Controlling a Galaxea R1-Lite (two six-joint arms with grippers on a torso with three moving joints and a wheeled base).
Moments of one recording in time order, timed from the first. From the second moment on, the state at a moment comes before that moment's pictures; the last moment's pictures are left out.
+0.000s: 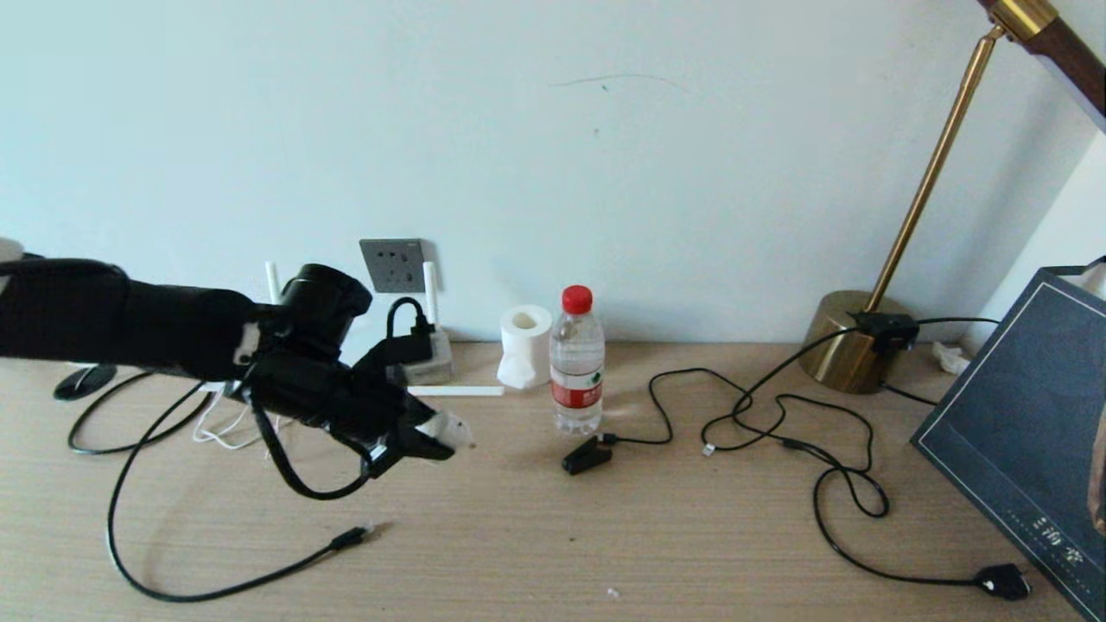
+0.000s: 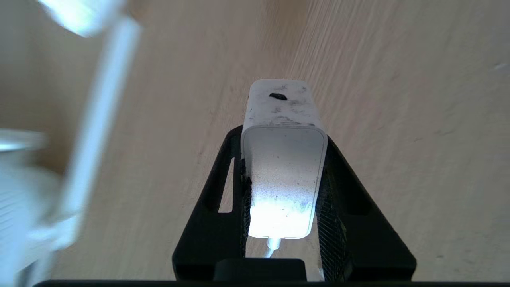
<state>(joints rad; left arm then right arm) -0.23 1.90 -1.28 0.34 -0.47 0.96 -0.01 0.00 0.00 -0.01 0.00 0.02</state>
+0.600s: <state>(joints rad) -0.19 1.43 -1.28 0.22 -0.55 0.13 -0.01 0.00 0.00 -0.01 0.00 0.02</state>
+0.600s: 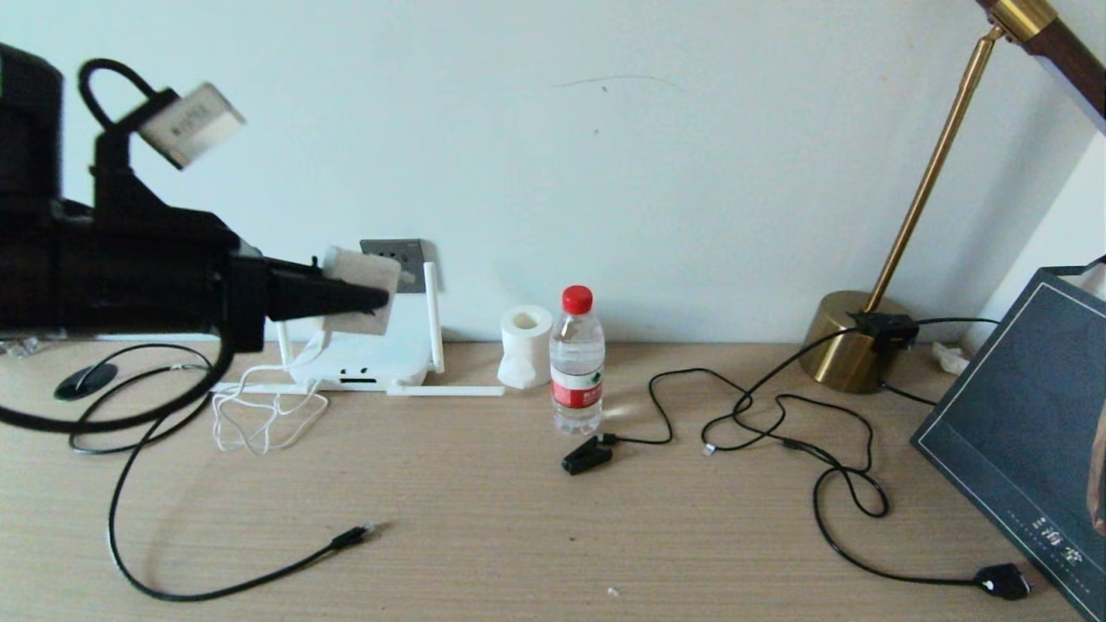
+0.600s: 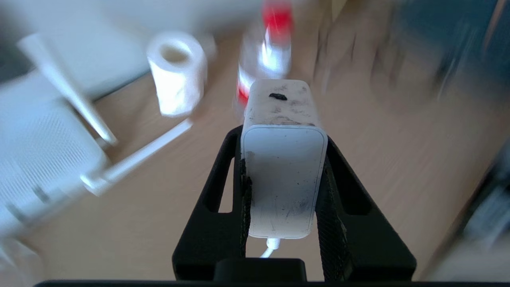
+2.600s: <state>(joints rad) -0.08 2.27 -1.04 -1.52 -0.04 0.05 -0.01 0.00 0.00 -0.01 0.00 0.02</state>
